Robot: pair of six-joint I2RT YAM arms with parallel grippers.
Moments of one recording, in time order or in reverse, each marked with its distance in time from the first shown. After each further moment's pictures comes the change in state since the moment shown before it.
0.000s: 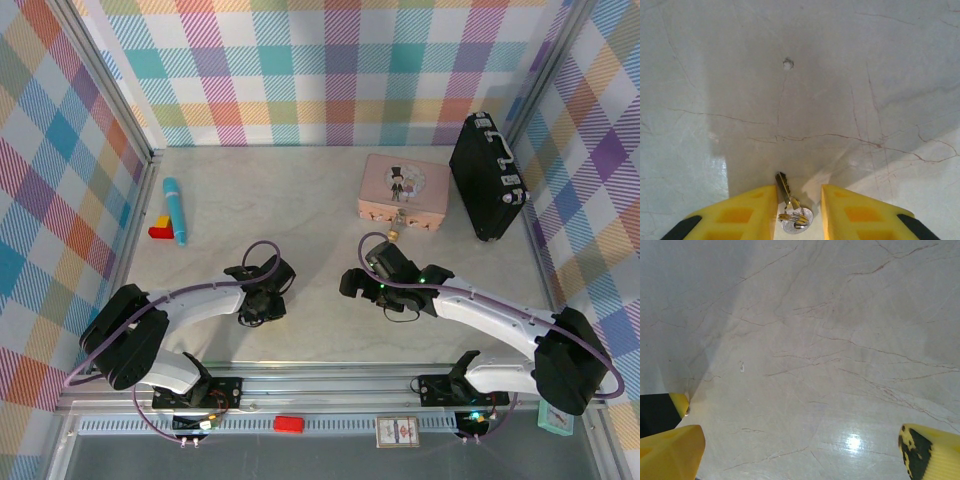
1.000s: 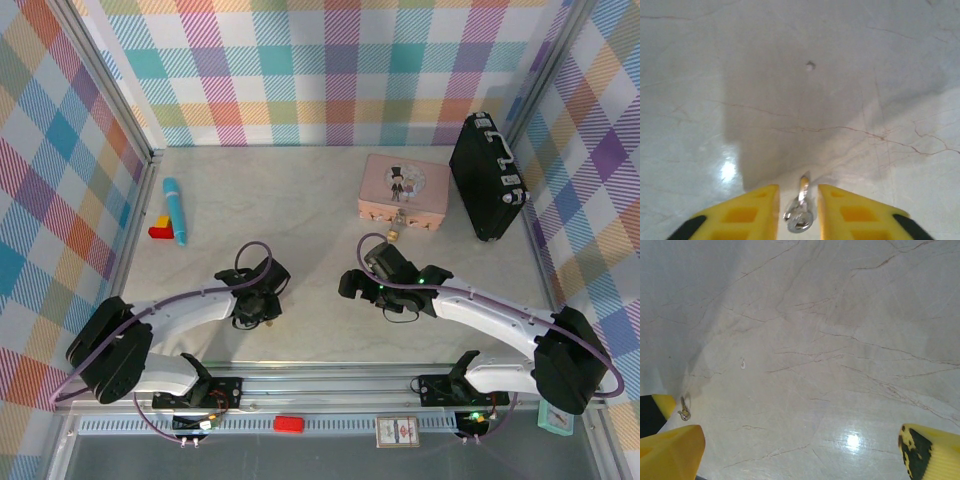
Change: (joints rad) left arm -0.002 -0.106 -0.028 -0.042 -0.037 -0.033; right arm 0.012 0.003 0.000 0.001 -0.004 0.004
